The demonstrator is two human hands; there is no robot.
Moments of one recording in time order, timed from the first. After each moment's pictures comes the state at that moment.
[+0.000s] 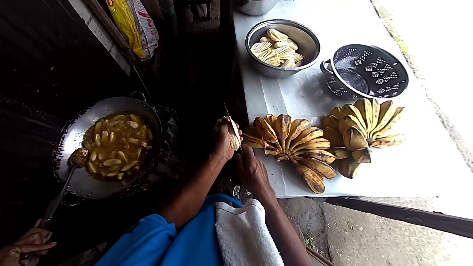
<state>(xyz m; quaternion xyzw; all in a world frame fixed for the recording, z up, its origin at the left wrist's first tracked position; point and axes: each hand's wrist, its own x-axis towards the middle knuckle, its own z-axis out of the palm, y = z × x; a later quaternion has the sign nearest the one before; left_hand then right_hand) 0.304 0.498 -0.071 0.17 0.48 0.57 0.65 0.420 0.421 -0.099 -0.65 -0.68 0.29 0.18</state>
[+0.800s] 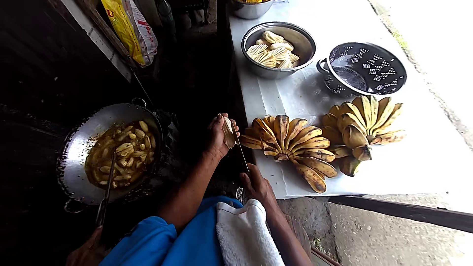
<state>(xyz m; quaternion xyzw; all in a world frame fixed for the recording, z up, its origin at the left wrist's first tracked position) 0.292 0.507 -0.067 0.19 0.43 0.56 0.68 0.443 0.369 -0.098 -0.62 -0.65 0.37 0.25</state>
